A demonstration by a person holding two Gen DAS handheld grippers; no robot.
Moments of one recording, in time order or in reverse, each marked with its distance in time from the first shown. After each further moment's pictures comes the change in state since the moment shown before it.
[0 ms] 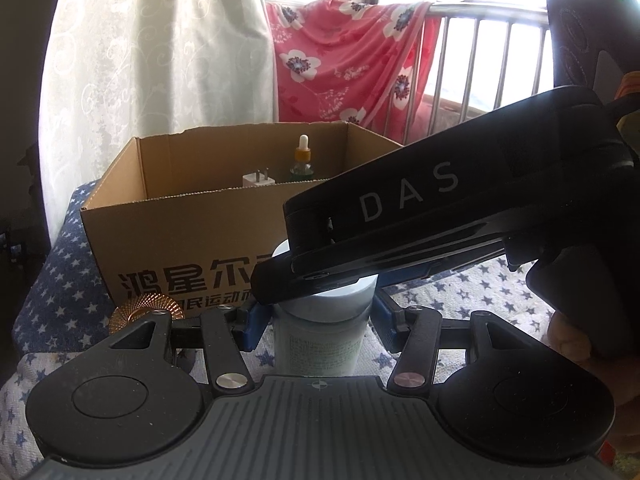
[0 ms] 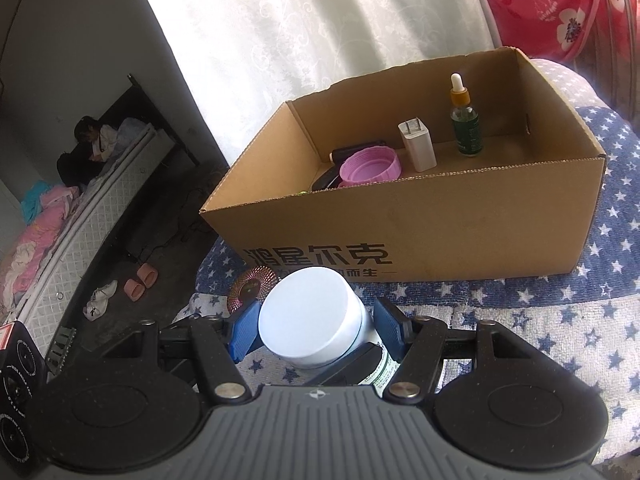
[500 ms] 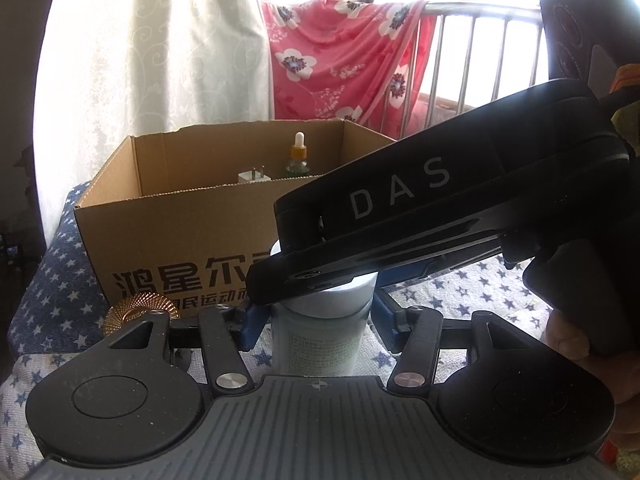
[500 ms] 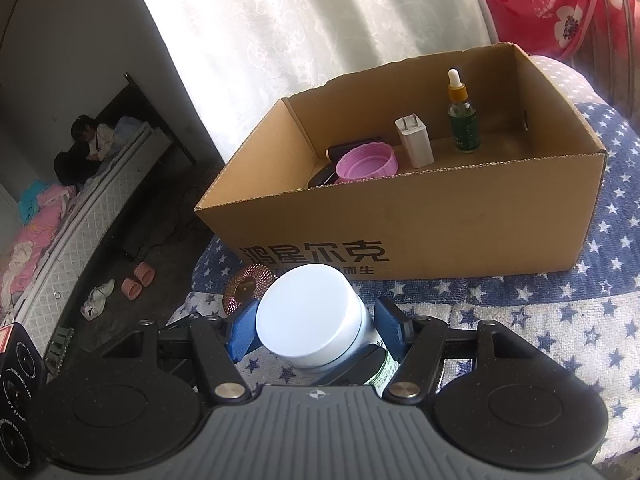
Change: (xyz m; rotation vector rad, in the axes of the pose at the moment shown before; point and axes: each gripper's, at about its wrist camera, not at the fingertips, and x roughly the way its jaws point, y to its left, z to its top) left arm 0.002 -0.004 -0.001 0.007 0.001 -0.008; right arm 0.003 -0.003 0.001 0.010 0.008 -0.005
